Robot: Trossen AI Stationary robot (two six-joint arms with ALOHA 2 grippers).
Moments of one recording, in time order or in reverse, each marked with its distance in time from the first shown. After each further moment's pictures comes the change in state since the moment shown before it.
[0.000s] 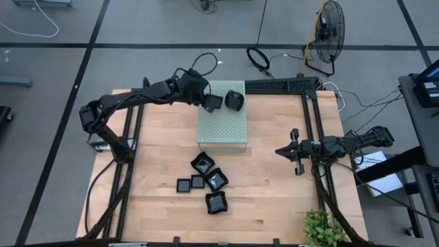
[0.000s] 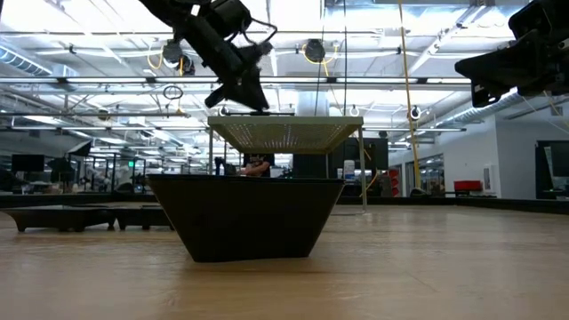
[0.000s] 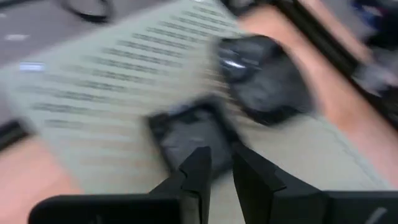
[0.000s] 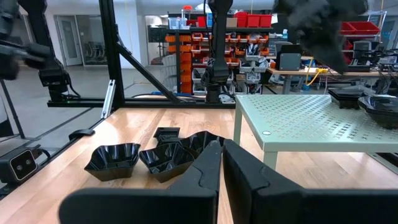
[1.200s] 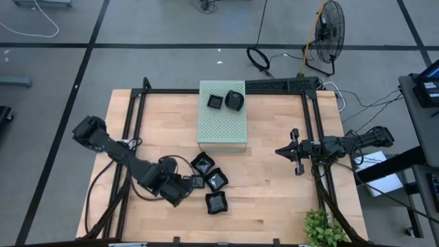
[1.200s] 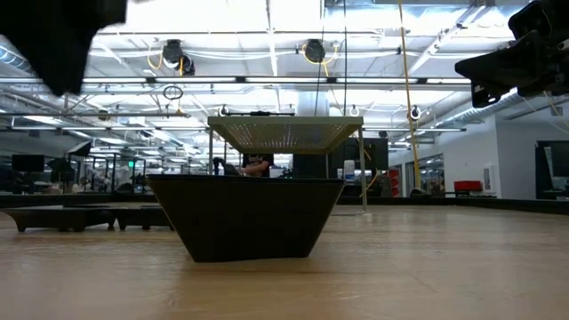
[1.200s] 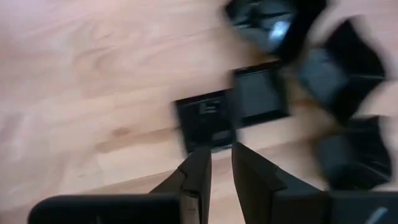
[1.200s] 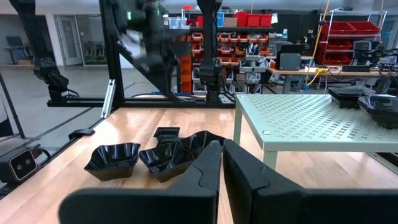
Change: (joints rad) left arm -1.058 0.007 -0.027 -0.742 -0.279 -1.535; right arm 0.000 0.000 0.000 -0.003 0.000 0.000
